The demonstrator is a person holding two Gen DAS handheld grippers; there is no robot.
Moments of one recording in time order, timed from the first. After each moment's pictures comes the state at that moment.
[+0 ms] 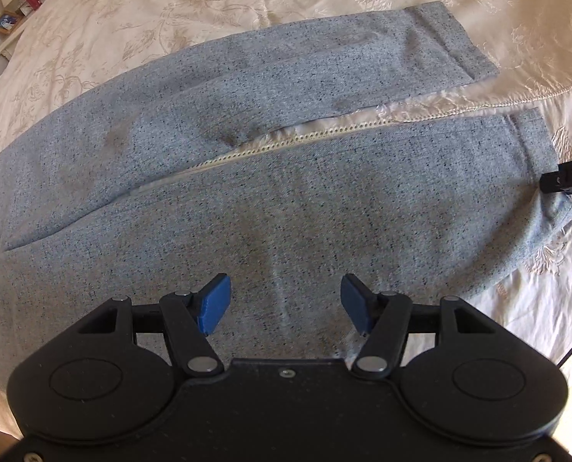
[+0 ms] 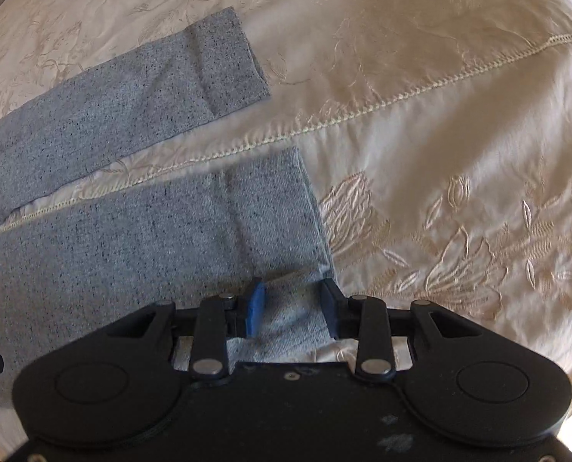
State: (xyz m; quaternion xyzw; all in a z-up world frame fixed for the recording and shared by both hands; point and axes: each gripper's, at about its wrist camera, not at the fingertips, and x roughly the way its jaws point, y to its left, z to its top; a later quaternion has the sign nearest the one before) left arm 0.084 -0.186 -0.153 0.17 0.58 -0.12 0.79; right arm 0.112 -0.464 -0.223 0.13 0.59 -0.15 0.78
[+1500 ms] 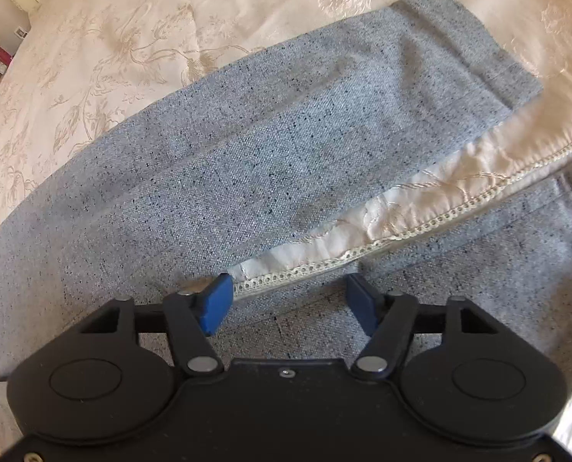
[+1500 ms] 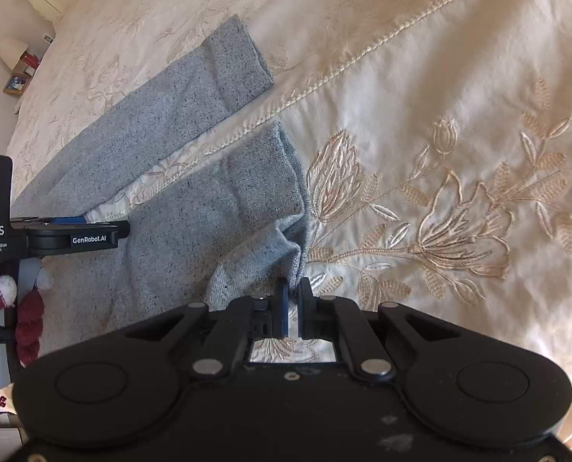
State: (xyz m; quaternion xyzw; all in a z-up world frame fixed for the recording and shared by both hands) left arm 0.169 -0.264 -0.205 0.25 0.56 -0.13 0.78; right arm 0.054 -0.527 -0.224 0.27 0.56 -0.07 0.78
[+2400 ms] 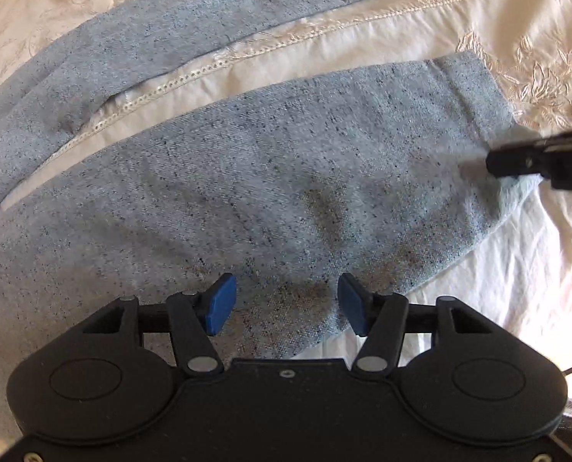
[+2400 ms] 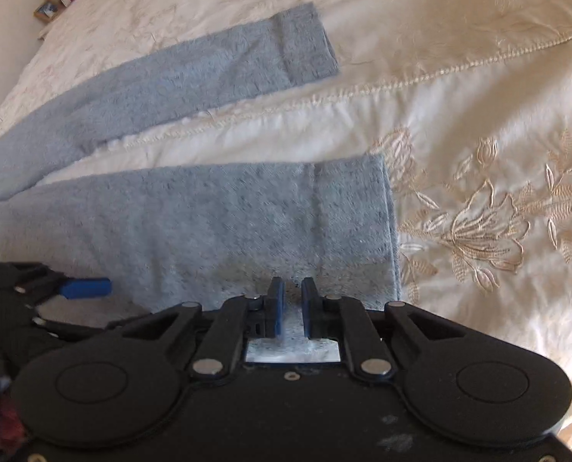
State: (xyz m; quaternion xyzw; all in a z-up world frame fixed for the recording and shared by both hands) left arm 0.048 -0.243 -0.199 0.19 0.60 -0.23 0.74; right arm 0.040 -0.469 -0.239 0.12 0.59 -0.06 0.80
